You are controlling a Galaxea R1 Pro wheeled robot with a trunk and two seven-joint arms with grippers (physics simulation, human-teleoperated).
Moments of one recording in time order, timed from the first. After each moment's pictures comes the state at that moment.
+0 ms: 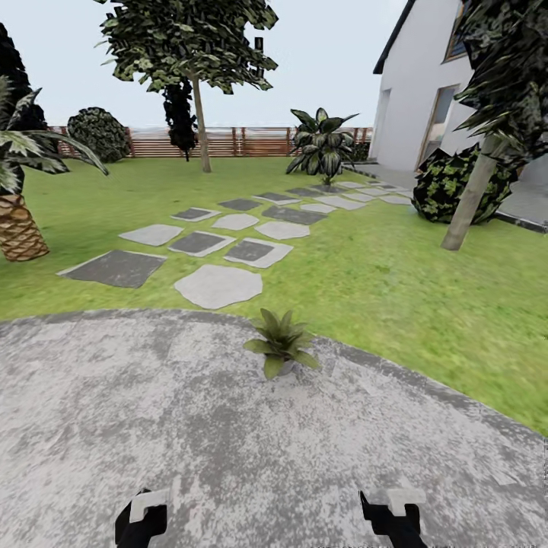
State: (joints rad) left arm -0.38 0.06 -0.01 -0.22 0.13 -0.50 0.10; right arm -0.39 -0.05 0.00 -0.21 0.00 -0.45 0.00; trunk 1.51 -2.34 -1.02
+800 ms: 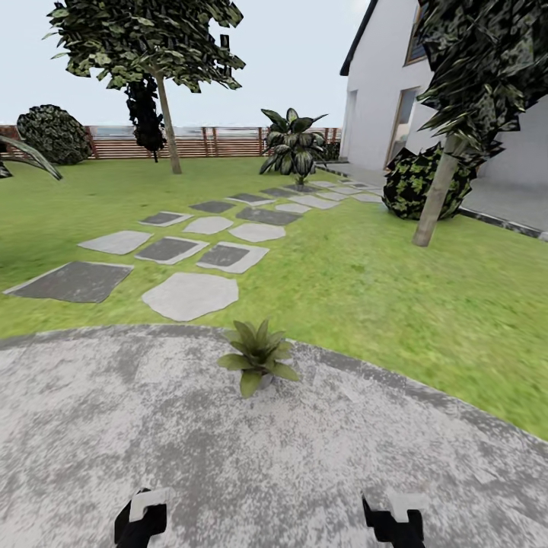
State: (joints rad) left arm -0.38 0.06 -0.01 -0.22 0.13 -0.50 0.10; right arm -0.39 -0.06 0.00 -0.18 0.00 -0.45 0.00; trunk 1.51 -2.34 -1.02
